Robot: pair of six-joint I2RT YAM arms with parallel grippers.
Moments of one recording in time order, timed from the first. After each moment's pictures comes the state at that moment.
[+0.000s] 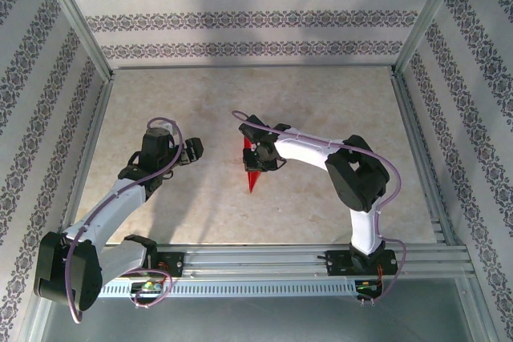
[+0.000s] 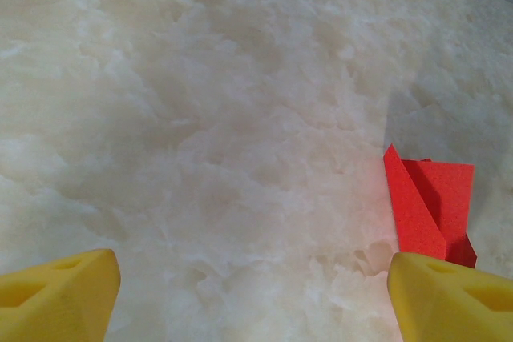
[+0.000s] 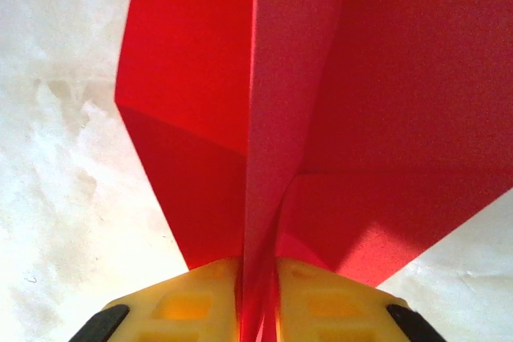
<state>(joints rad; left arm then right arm) -0.22 1.08 0.61 -0.18 0.03 -0.48 0.74 1.96 1.35 -0.64 -0.14 0.68</state>
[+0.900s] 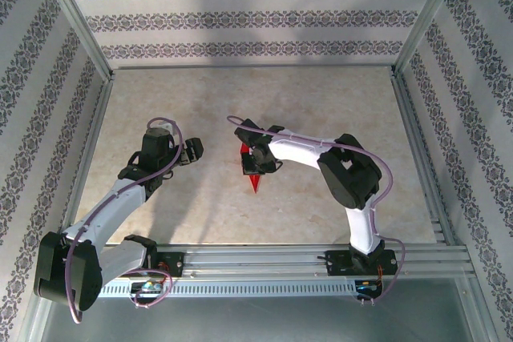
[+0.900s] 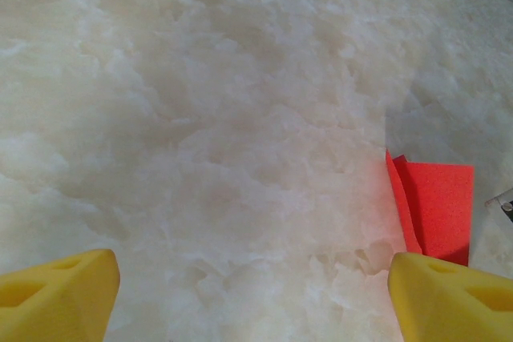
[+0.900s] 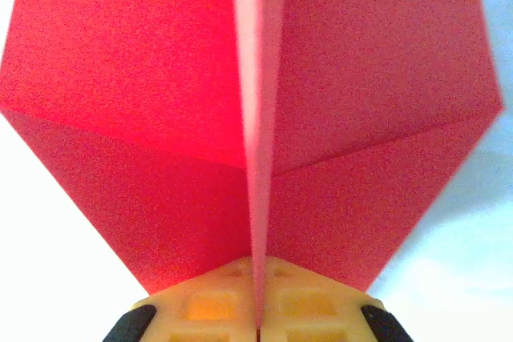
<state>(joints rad) -0.22 1.08 0.61 -0.19 0.03 -0.48 0.76 2.01 1.38 -0.70 -0.09 0.67</state>
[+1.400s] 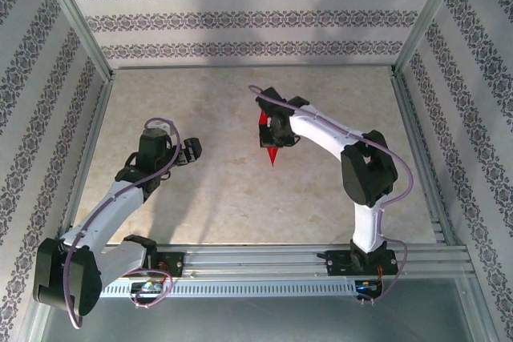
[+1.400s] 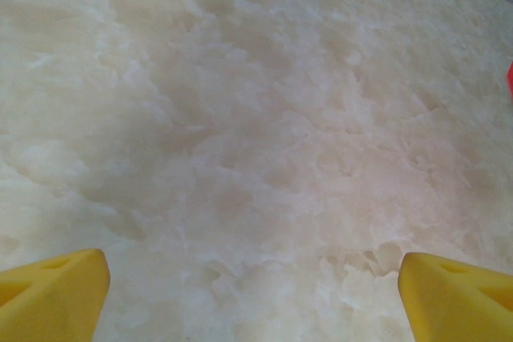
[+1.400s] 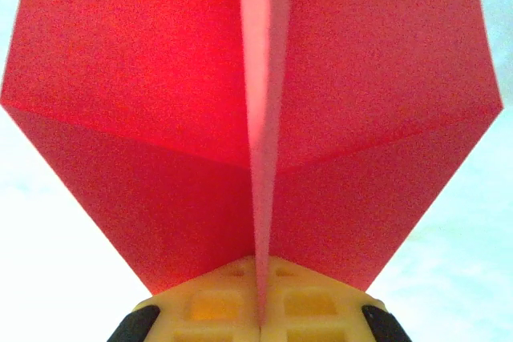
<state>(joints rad) -0.21 1.05 0.62 -0.22 0.01 -0.45 0.57 1.96 1.59 -0.91 -0.03 0.52</state>
